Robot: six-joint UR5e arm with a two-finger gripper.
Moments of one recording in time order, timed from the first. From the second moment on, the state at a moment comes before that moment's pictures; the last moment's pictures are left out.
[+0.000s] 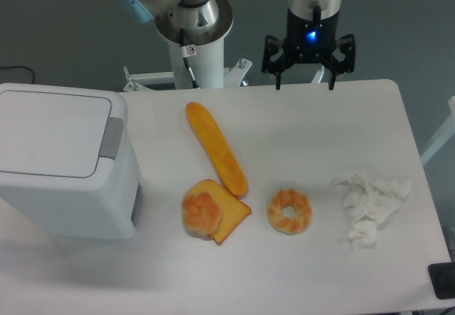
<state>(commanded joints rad) 2.69 -1.60 -1.54 -1.40 1.52 0.76</state>
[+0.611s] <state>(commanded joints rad) 2.67 -1.59 -1.54 -1.39 1.49 0.76</state>
